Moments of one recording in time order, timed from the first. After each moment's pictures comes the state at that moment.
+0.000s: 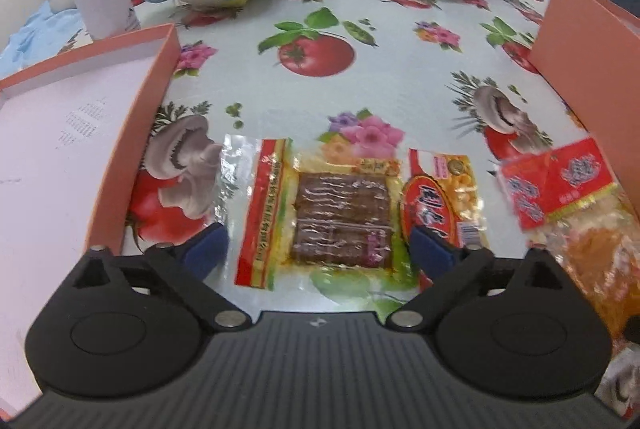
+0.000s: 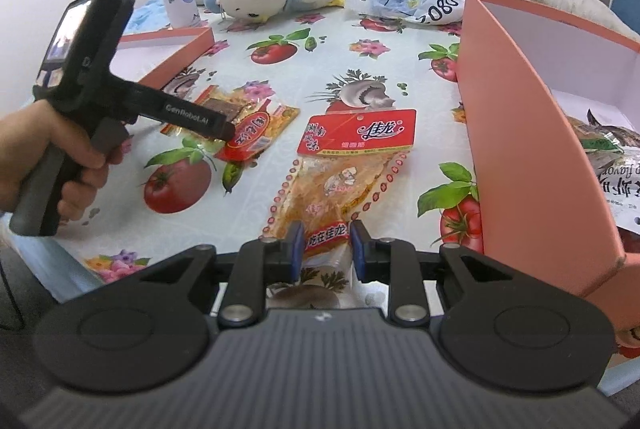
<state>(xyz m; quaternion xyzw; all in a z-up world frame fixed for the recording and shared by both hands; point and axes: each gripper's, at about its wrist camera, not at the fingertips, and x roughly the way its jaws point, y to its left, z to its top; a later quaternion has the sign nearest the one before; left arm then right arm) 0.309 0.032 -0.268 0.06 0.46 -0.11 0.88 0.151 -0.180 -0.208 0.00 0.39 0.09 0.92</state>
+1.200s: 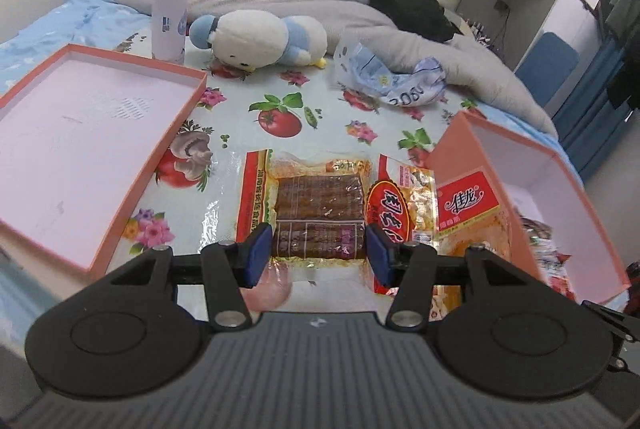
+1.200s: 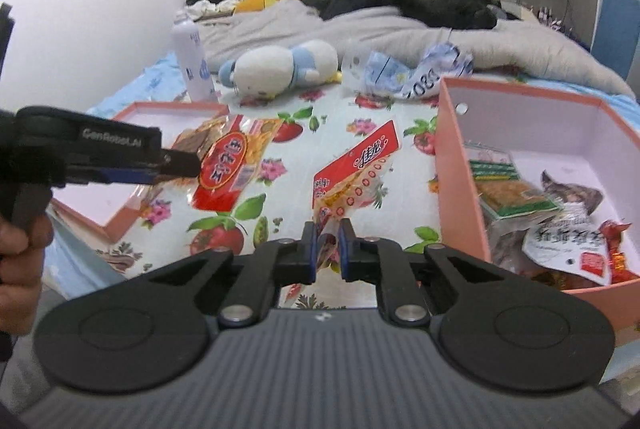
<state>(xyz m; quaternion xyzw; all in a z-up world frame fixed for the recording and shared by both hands) 0.163 0.027 -0.124 -0.12 0.39 -0.09 0.91 0.097 -0.191 -0.114 0.01 0.31 0.08 0.95</state>
